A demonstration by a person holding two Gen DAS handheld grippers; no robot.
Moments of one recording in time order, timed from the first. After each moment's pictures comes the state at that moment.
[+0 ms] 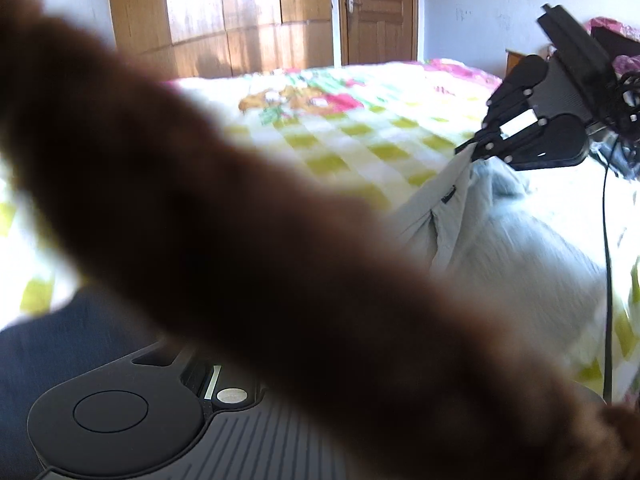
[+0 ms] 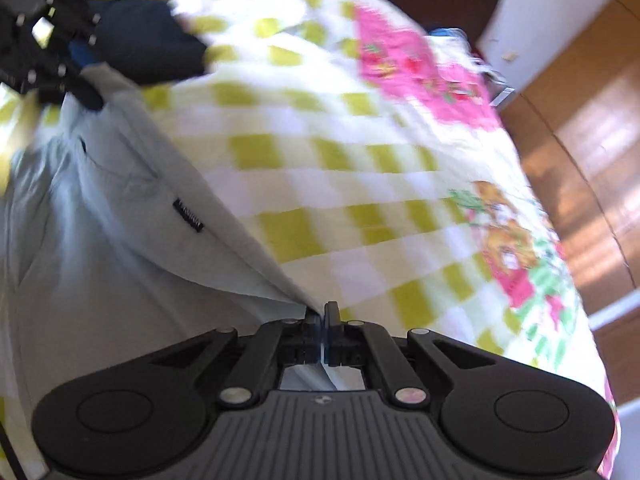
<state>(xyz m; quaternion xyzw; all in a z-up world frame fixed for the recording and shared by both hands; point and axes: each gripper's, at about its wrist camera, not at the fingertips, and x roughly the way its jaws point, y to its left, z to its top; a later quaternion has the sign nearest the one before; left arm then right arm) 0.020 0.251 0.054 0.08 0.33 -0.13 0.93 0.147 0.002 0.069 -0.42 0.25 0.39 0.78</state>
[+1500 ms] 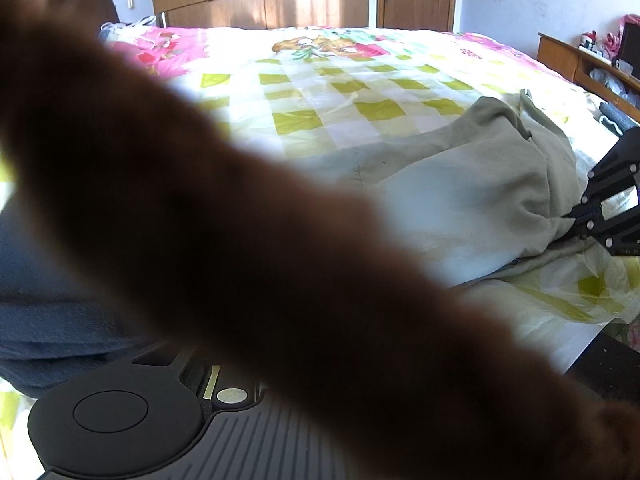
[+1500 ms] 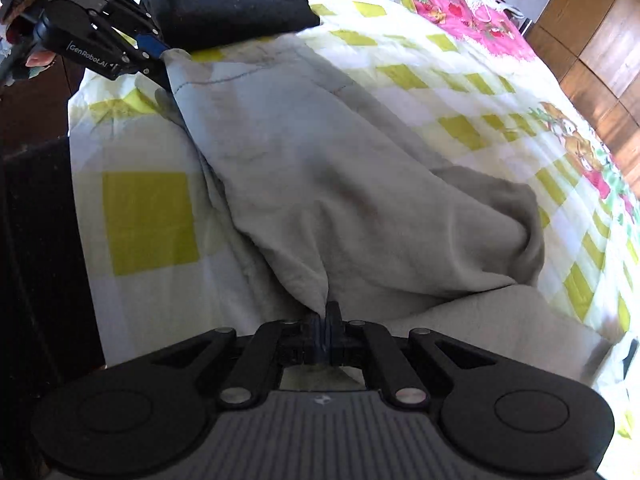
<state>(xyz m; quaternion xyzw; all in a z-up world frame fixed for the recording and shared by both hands) -0.064 0.263 0.000 0.05 0.40 -0.07 0.91 -0.007 -0.026 -0.010 -0.35 0.35 0.42 0.76</state>
